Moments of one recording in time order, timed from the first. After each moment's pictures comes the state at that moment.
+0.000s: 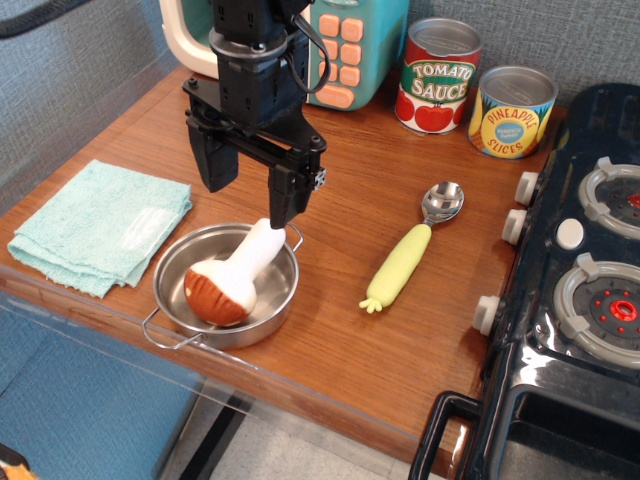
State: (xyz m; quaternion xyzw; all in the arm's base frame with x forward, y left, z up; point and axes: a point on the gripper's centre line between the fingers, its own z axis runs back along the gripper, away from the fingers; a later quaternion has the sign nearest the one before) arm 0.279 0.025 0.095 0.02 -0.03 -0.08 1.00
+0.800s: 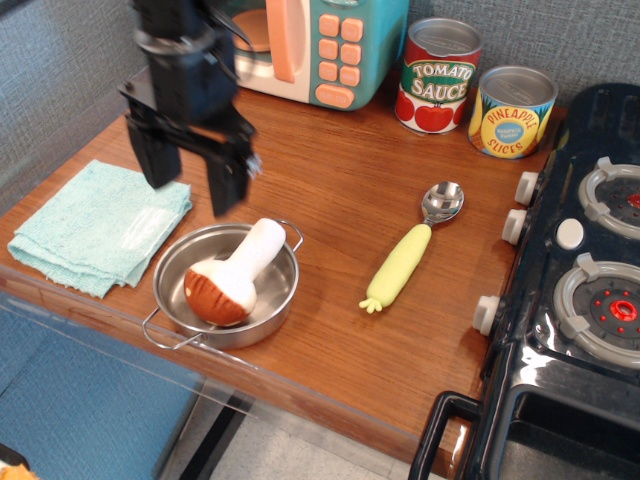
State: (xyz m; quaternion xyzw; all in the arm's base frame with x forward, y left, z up) arm 0.269 0.087 0.090 0.01 -0.02 -0.03 1.00
